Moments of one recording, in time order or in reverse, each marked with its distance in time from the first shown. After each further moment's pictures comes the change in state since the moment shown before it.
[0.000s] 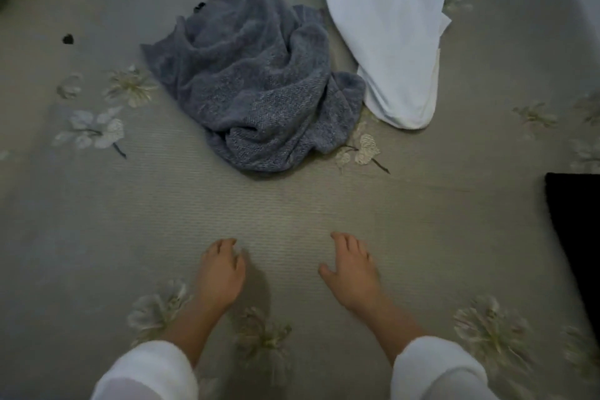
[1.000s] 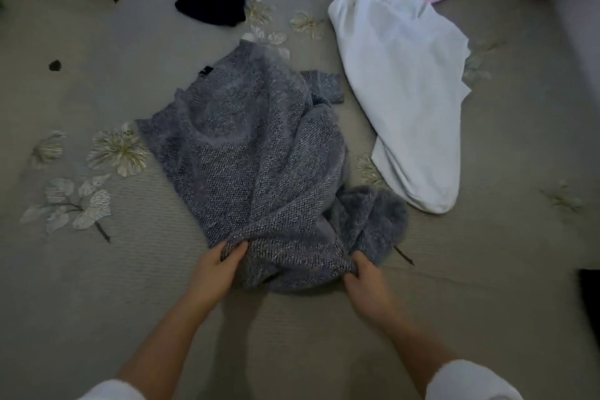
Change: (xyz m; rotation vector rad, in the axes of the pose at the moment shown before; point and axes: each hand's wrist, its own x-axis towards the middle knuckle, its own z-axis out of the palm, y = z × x) left_hand 0.167 0.042 -0.089 -0.836 -0.046 -0.105; right_hand 0.153 -0.038 -0.078 0.434 0.012 0.201
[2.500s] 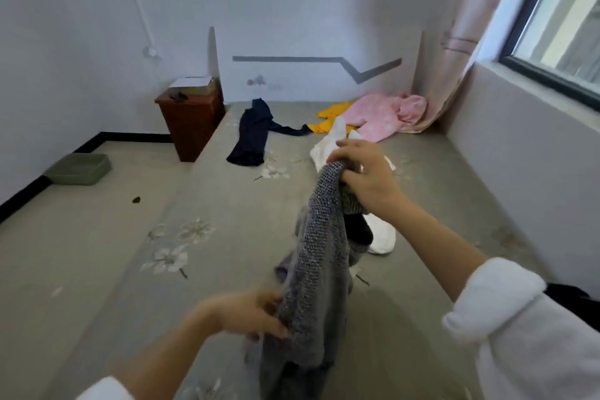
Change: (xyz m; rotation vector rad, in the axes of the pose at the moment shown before) left_hand -0.371 0.132 -0.044 0.688 -0.776 0.212; right_hand -0.329 -0.176 -0.218 0.063 0.571 -1.131
